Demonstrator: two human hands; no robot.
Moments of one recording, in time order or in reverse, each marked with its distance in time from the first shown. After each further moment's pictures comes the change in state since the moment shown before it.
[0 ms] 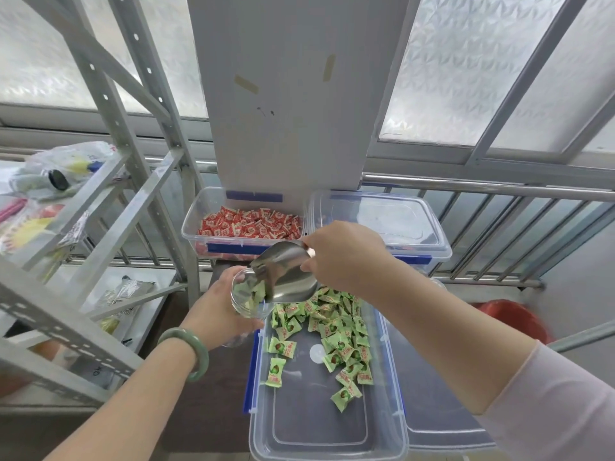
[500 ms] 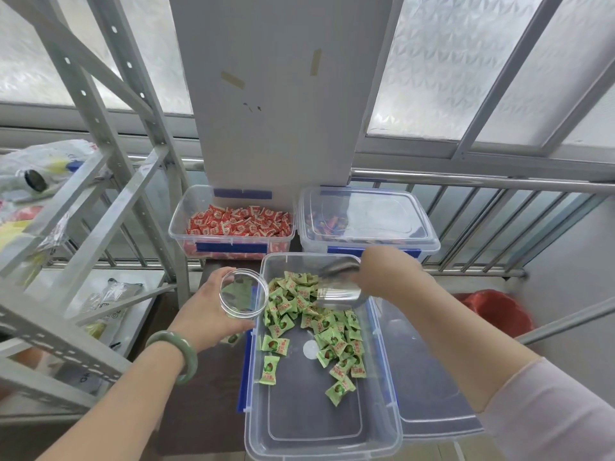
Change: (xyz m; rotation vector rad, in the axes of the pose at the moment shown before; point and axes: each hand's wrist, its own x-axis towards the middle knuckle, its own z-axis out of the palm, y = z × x) left_hand -0.003 -0.003 0.000 0.020 0.000 0.017; right_hand -0.006 0.062 0.044 0.058 -0.304 0.491
